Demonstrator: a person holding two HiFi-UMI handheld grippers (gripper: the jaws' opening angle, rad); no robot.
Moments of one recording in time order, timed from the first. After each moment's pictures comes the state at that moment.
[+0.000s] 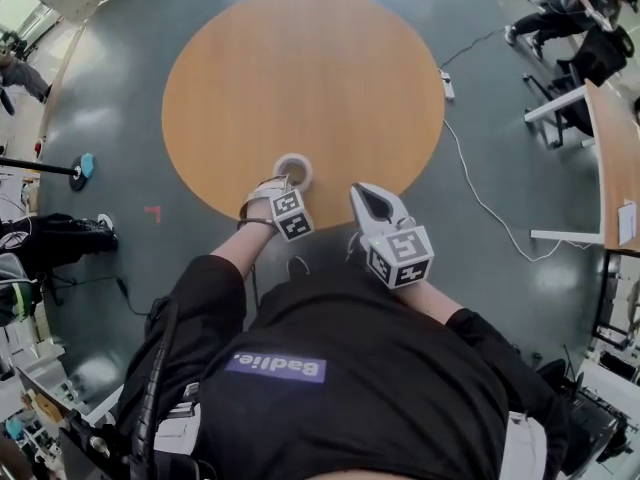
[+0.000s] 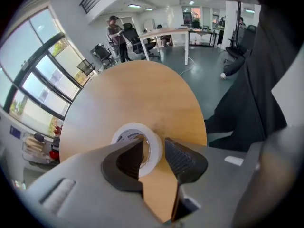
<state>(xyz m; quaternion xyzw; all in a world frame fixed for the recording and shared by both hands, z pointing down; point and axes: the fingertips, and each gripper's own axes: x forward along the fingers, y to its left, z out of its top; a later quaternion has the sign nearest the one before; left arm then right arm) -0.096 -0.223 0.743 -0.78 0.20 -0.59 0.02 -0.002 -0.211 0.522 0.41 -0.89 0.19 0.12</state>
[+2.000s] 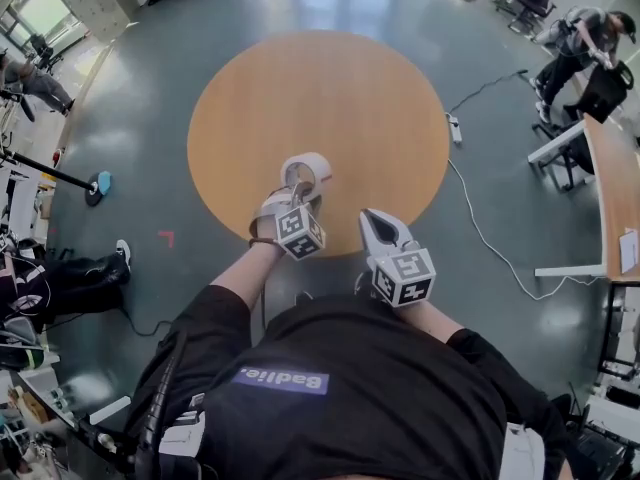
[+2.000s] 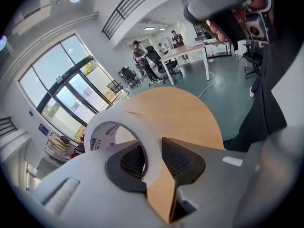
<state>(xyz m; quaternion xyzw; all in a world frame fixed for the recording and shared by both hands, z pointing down) -0.110 -0.260 0.619 -0.80 0.34 -0.49 0.10 -0.021 -0.198 0.501 0.41 -0.89 0.17 0.10</state>
